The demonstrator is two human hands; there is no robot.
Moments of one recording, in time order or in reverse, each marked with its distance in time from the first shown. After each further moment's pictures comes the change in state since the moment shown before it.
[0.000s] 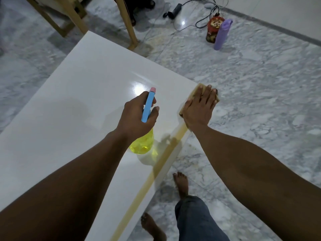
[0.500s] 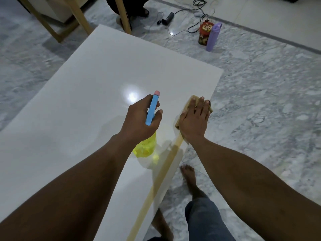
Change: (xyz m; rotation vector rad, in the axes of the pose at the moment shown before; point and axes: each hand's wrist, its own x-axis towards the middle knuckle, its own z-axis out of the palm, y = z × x) left_hand -0.112 -0.062 -0.045 -0.108 -0.021 0.067; right_hand -0.161 -0.038 0.024 -0.017 0.009 0.001
